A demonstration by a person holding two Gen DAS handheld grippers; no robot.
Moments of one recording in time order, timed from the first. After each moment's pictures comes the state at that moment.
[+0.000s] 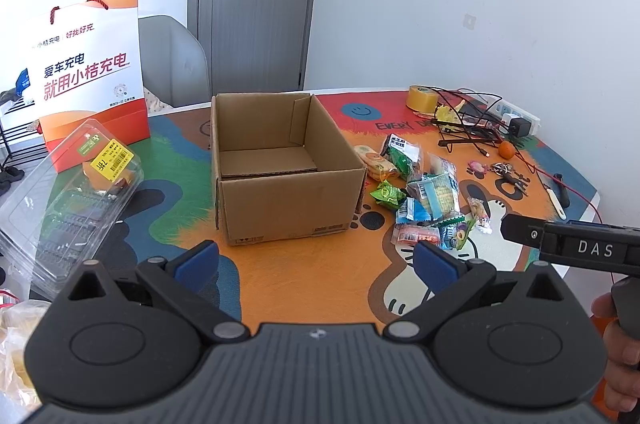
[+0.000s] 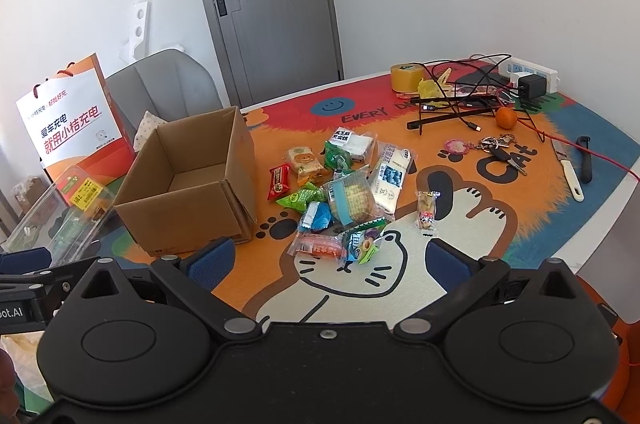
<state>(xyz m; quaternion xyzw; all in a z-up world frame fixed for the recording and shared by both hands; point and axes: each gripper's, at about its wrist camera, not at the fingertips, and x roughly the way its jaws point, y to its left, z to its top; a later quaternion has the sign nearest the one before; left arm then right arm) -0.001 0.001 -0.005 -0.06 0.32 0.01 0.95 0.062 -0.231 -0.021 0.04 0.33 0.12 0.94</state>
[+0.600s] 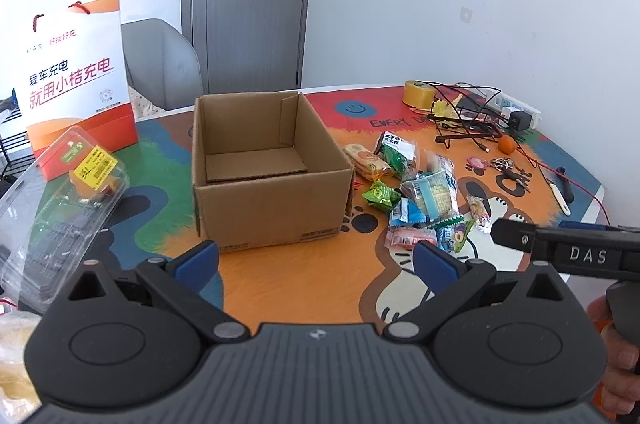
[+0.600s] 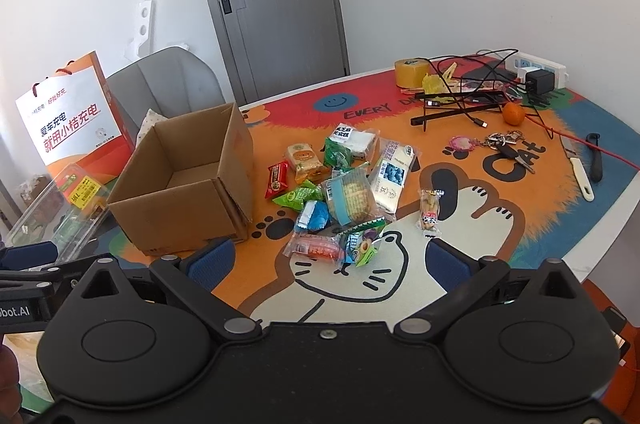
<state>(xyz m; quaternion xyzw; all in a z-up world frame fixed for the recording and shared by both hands) 0.018 -0.017 -0.013 -0.04 0.32 0.01 0.95 0.078 -0.244 -0.037 0.05 0.33 0.13 0.93</state>
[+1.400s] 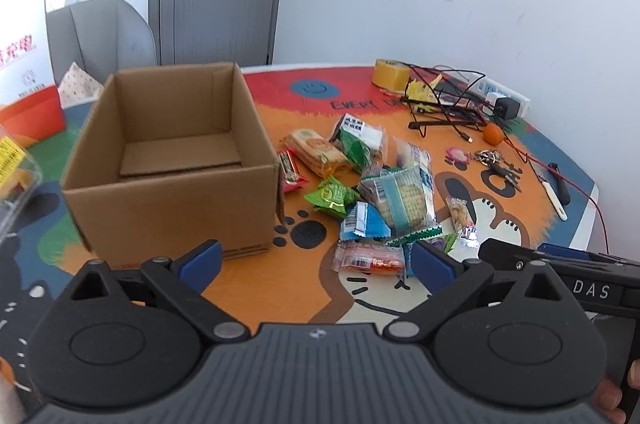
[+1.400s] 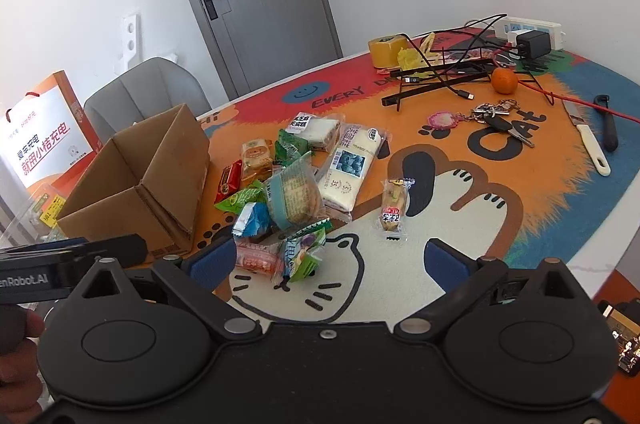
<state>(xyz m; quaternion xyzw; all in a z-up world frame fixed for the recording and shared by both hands) 0.097 -0.059 -0.063 -0.06 0.34 -0.03 0.94 0.128 -0.297 -0.090 0.10 0.34 0.14 0.93</state>
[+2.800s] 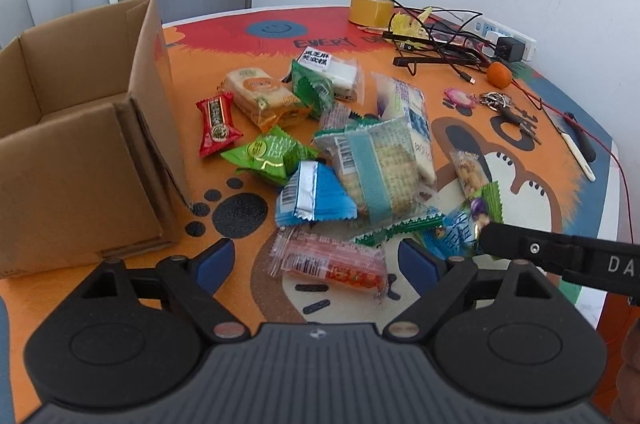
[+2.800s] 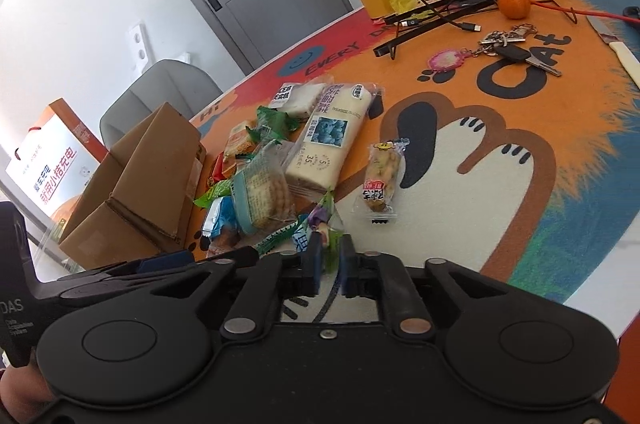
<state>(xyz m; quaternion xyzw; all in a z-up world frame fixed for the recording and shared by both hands) 0.164 -0.105 -0.130 -0.04 0.39 -0.05 0.92 0.171 -0.327 -0.138 0.18 0.39 0.19 0.88</state>
